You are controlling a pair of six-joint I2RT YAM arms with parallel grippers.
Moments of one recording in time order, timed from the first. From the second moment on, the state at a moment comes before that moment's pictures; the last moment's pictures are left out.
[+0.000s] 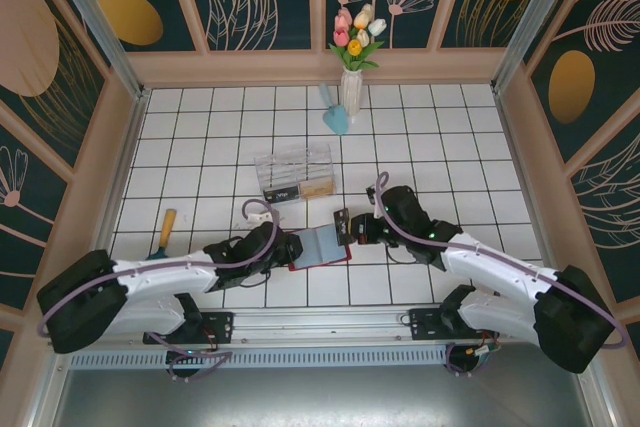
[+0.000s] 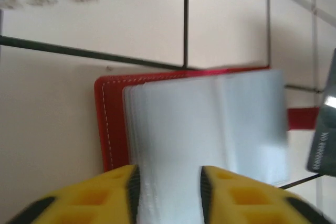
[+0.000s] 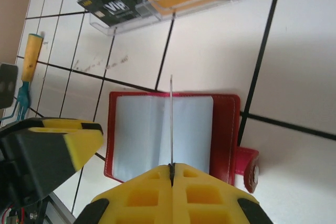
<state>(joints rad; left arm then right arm) -0.99 1.18 0.38 0.02 -0.16 -1.13 0.74 1.06 0.51 -0.14 -0.23 0.66</state>
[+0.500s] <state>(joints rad) -0.99 0.60 0.49 -0.37 -0.53 -1.06 0.93 1.34 0.95 -0.22 -0.04 -0.05</state>
